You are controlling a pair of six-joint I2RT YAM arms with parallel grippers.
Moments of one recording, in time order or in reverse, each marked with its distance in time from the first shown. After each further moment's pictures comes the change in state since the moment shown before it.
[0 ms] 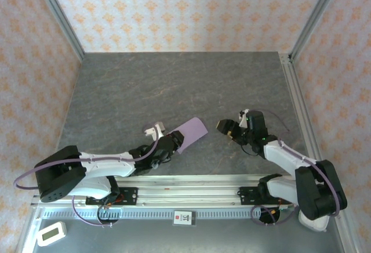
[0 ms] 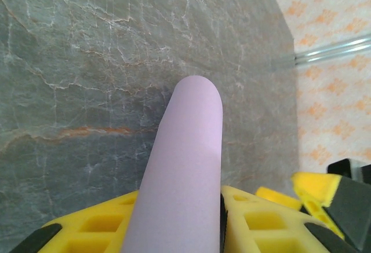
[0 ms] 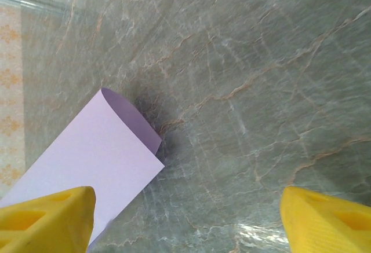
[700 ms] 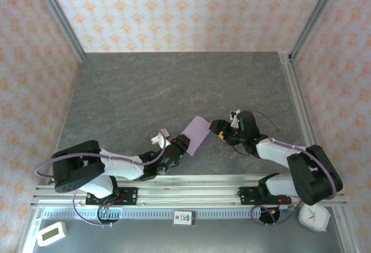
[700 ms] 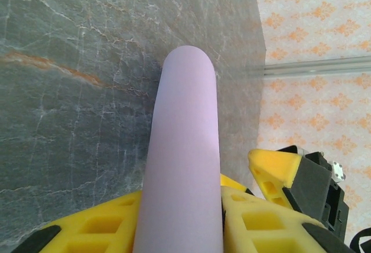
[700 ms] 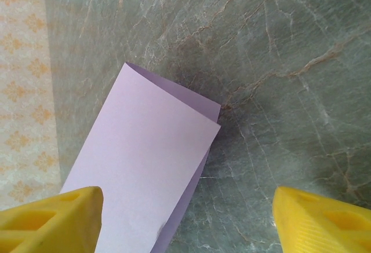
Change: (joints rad) left arm -0.101 0.166 -0.016 0.243 -0.076 -0.219; right arm 0.106 0.133 -0.007 0.202 -0.016 0.158
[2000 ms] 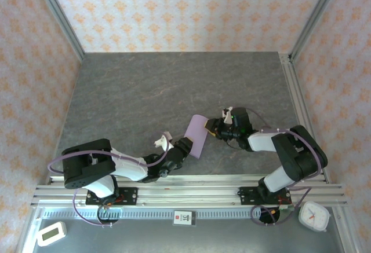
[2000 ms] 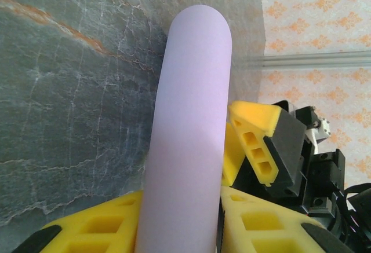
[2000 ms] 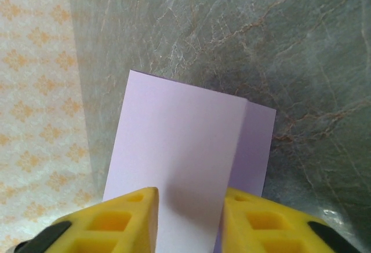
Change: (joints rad) left arm -0.033 0.087 -0.005 0.107 0.005 -0.052; right arm 0.024 0.232 0.068 0.219 -0.099 0.092
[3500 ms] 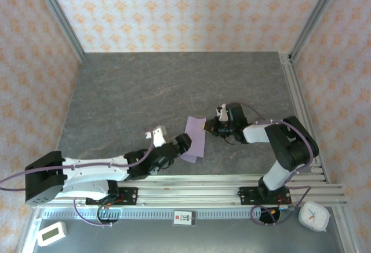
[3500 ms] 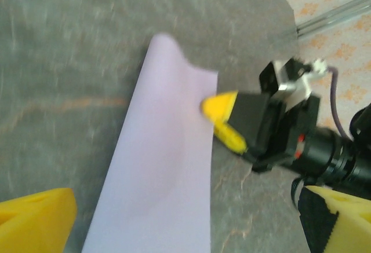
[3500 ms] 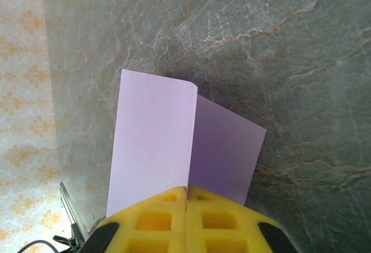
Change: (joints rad) left arm 0.032 -0.404 0.114 -0.663 0.000 0.388; right arm -0.001 0.120 0.127 -0.138 -0.048 -0.206
